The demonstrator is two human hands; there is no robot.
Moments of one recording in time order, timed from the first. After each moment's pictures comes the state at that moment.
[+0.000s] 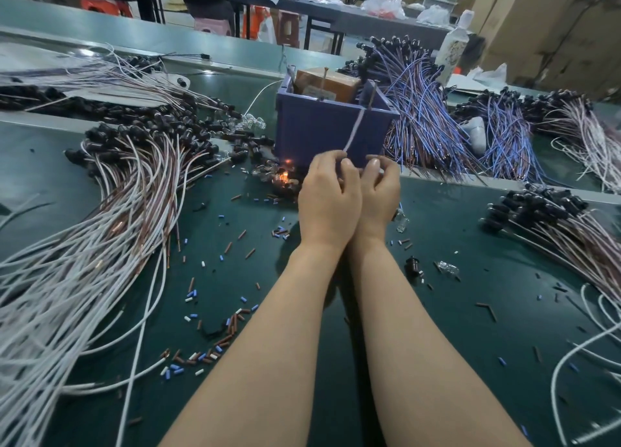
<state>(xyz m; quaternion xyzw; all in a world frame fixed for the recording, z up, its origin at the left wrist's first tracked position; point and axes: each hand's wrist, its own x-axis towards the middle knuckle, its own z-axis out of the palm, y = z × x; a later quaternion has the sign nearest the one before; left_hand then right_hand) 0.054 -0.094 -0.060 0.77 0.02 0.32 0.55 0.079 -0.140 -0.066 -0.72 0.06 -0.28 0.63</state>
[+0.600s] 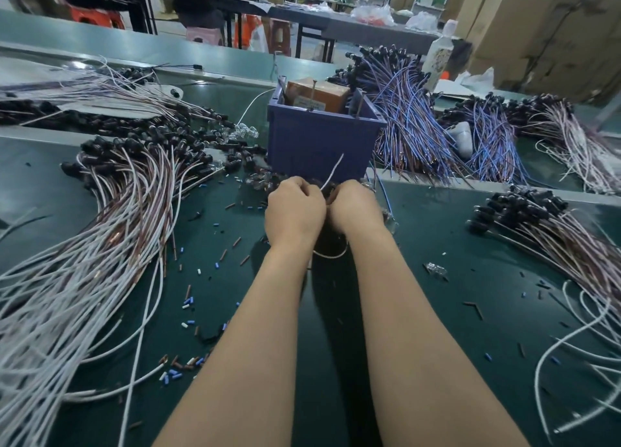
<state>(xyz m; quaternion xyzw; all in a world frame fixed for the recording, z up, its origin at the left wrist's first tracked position) 0.047 -0.069 -0.051 0.82 0.16 0.16 0.52 0.073 -0.143 -0.040 -0.97 0.05 0.01 0.25</state>
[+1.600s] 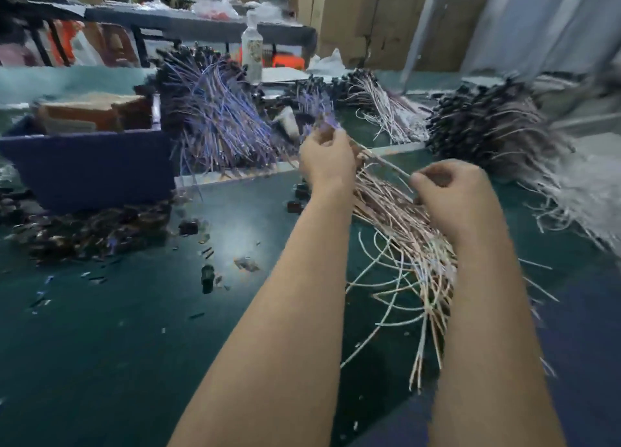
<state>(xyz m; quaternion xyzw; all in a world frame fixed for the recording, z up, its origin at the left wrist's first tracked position) 0.042 -0.342 0.028 0.58 0.02 -0.03 0.81 -0.056 -0.434 0.030 -0.85 0.25 -0.27 0.37</state>
